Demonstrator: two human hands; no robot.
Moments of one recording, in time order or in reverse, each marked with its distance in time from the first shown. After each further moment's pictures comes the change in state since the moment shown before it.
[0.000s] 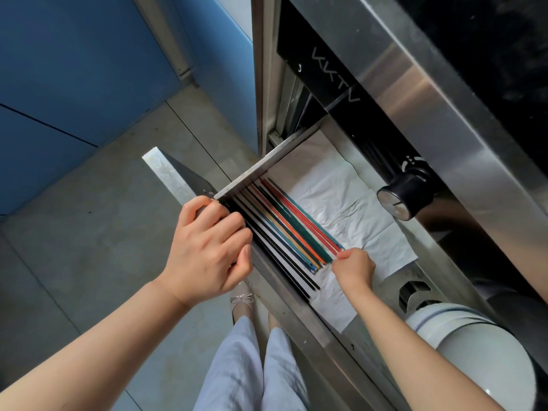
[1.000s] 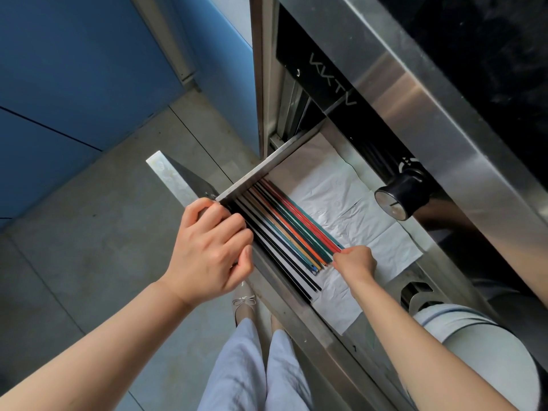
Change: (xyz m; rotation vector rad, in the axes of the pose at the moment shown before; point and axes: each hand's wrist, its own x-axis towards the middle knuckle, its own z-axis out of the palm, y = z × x) left_hand -0.002 0.000 0.001 0.005 -0.004 -0.011; right_hand 0.010 -0.008 -0.002 0.173 -0.065 0.145
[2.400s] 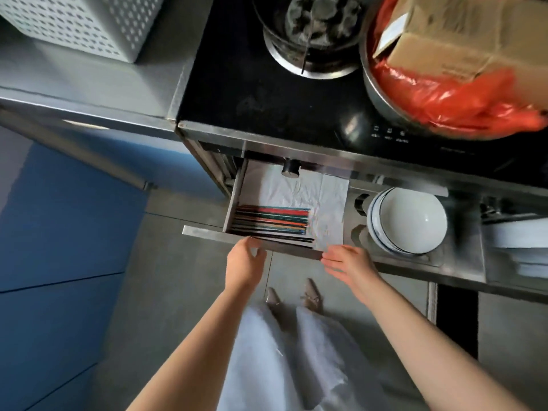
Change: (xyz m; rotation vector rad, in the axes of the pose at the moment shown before) left_hand 0.024 0.034 -0.113 -0.520 -0.779 -0.507; right_hand -0.276 0.023 -0.078 1.116 -0.087 0.221
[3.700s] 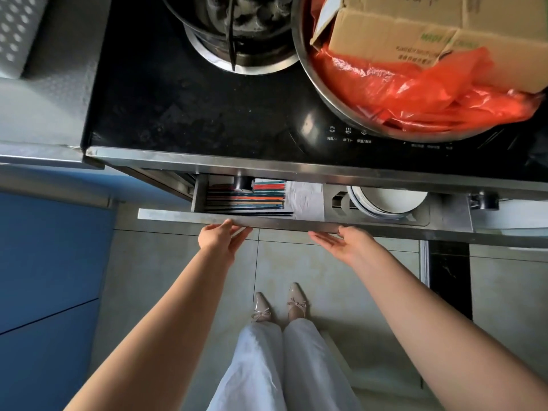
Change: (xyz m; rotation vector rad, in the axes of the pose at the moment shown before) left_hand 0.105 0.074 0.031 -1.121 -0.001 -0.670; right_hand 0.100 -0.062 -0.040 0.711 0.158 0.354
